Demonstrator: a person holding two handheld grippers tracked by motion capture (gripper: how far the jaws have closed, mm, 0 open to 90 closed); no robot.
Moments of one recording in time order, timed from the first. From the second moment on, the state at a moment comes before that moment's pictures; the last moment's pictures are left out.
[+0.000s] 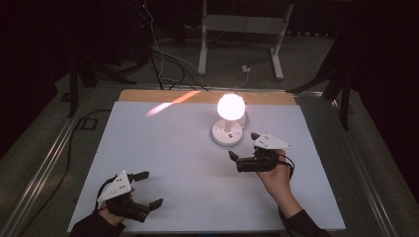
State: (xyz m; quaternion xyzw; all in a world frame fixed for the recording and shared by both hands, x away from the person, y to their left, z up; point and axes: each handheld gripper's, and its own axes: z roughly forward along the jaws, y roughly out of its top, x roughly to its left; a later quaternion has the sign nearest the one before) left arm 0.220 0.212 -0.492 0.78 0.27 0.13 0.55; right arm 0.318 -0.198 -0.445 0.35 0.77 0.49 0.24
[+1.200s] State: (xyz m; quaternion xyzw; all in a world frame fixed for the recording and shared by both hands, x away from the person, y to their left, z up) left arm 0.220 0.212 -0.492 0.79 0.27 0.12 0.55; right arm 0.375 -0.155 -0.461 0.40 0.76 0.46 0.24
